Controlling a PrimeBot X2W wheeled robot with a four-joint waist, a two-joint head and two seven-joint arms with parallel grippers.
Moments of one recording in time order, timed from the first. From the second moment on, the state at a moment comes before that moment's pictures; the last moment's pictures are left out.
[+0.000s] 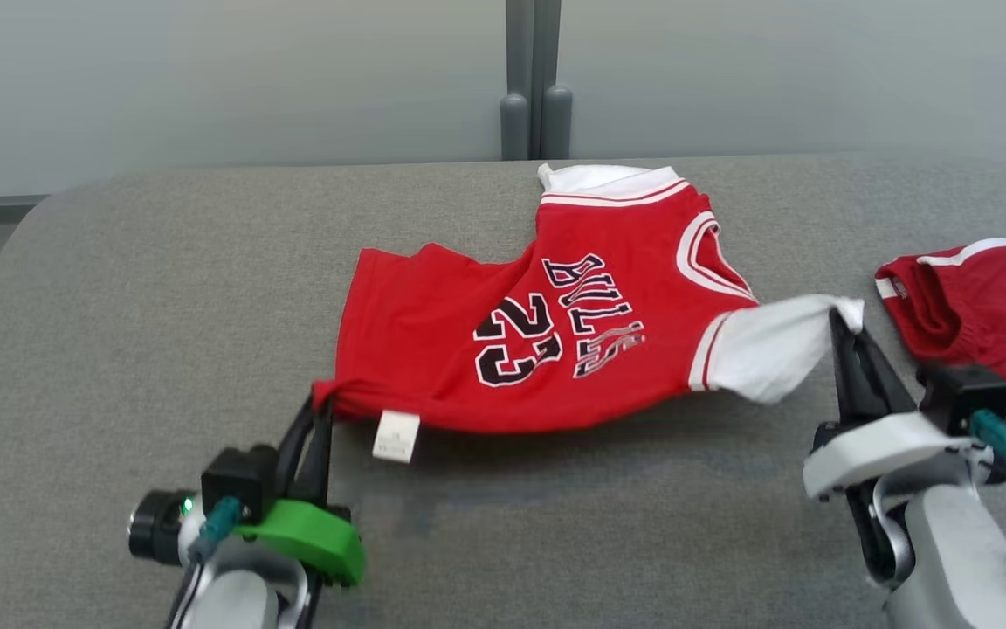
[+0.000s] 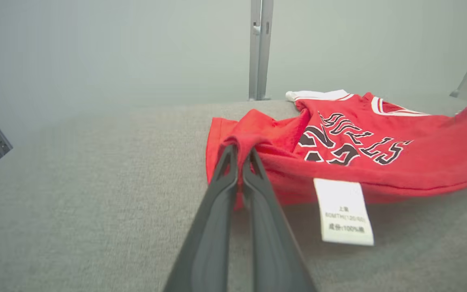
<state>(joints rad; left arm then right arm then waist) -0.19 0.05 -0.18 0.44 -0.13 -0.08 -0.26 -0.25 -0.09 -0.04 0.37 0.15 0.13 -0.26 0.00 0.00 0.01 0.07</state>
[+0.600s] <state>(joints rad) -0.80 0.22 -0.20 0.60 -0.07 -0.13 -0.26 -0.78 -0.24 0.11 0.44 0.13 0.13 -0.26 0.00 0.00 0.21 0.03</state>
